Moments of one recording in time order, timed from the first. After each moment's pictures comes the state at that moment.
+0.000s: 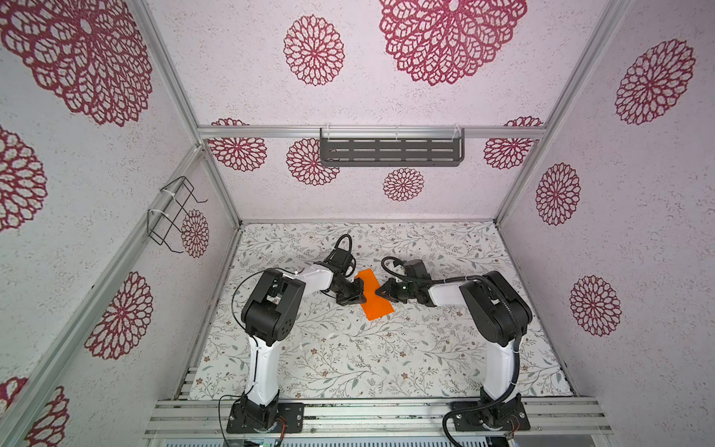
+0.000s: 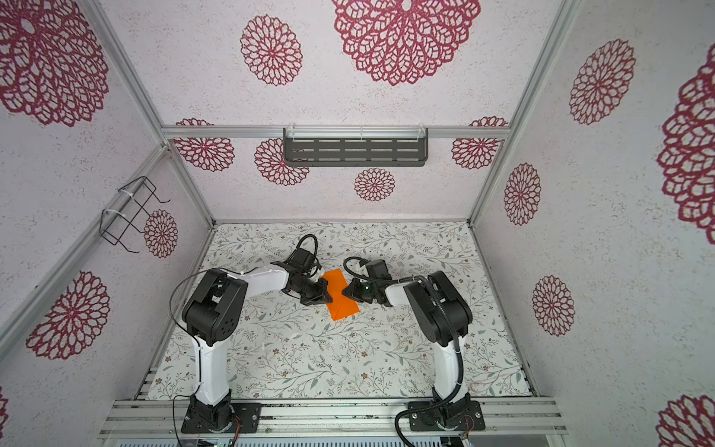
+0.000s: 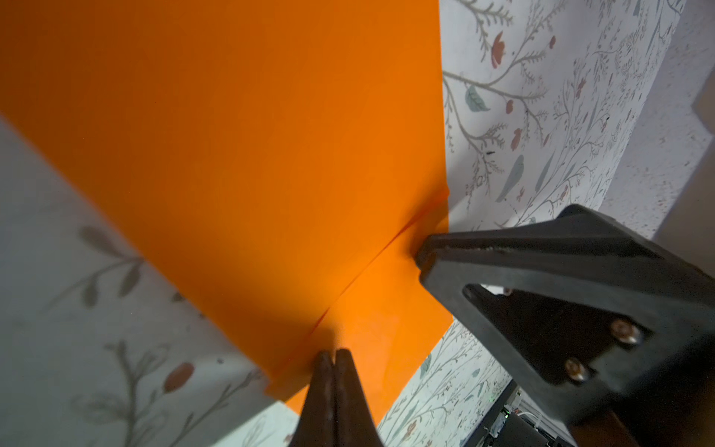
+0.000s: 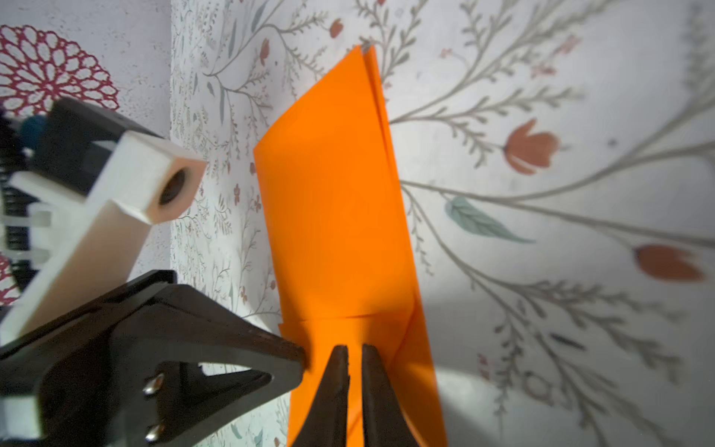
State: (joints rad) left arm -0.46 2.08 1.31 -0.45 0.50 -0.58; right arm 0.49 2.01 1.02 0.23 -0.54 0.73
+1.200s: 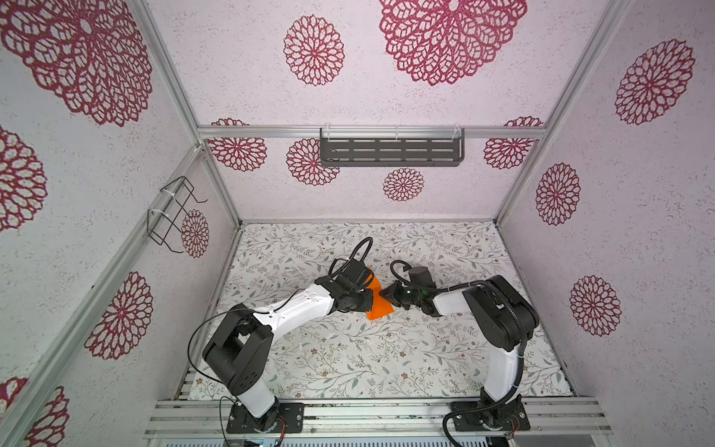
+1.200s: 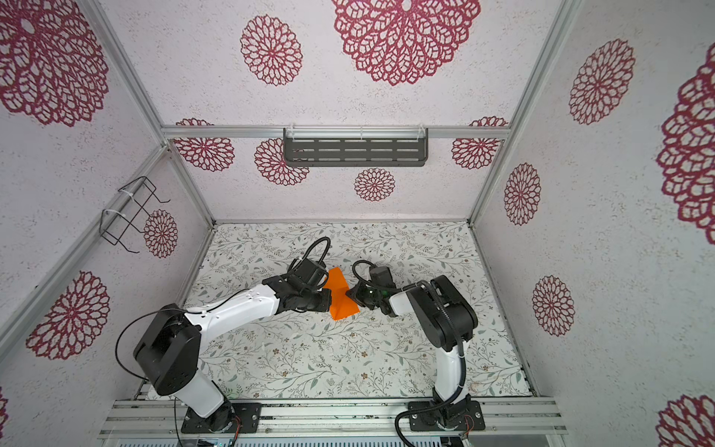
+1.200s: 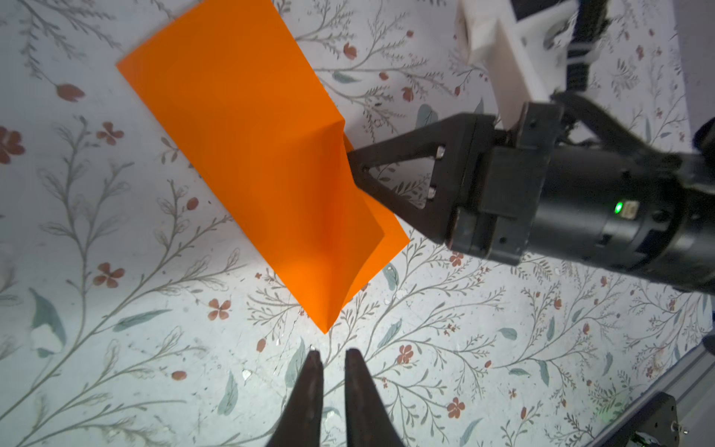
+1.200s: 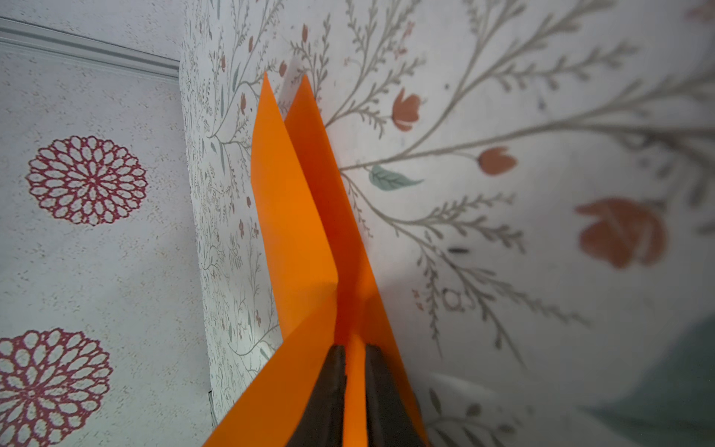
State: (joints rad) left arm -0.72 1.66 1.13 -0.47 0.03 -0.55; right arm 0.50 1.92 0.85 0.39 -0.46 0.97
